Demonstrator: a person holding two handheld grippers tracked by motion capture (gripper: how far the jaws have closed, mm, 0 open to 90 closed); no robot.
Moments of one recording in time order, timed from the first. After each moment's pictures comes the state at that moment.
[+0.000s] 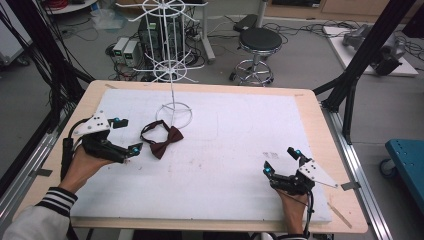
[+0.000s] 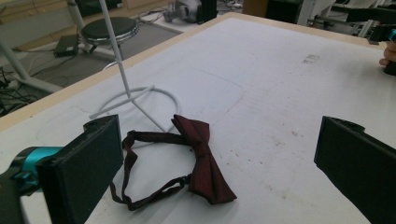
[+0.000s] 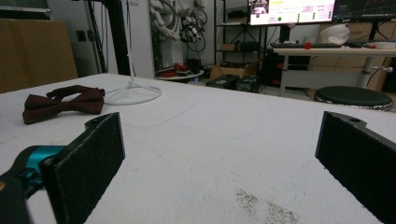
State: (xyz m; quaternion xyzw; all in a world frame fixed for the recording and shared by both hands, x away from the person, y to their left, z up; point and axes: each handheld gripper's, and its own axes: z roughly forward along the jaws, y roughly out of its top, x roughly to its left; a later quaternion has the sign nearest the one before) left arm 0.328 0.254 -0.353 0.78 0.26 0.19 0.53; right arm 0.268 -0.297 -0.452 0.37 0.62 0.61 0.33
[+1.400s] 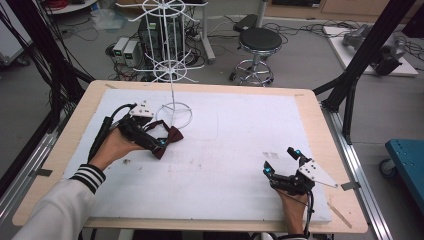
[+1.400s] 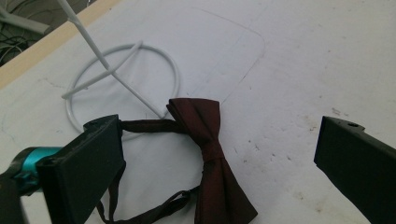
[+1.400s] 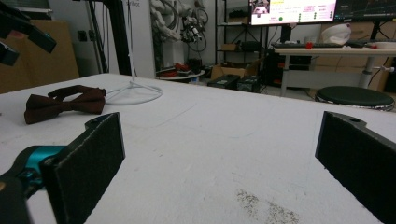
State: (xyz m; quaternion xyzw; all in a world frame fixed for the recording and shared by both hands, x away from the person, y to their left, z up) left arm 0.383 0.182 -0.356 0.87 0.27 0.16 0.38; right arm 0.267 -0.297 -0.452 0.37 0.62 0.61 0.32
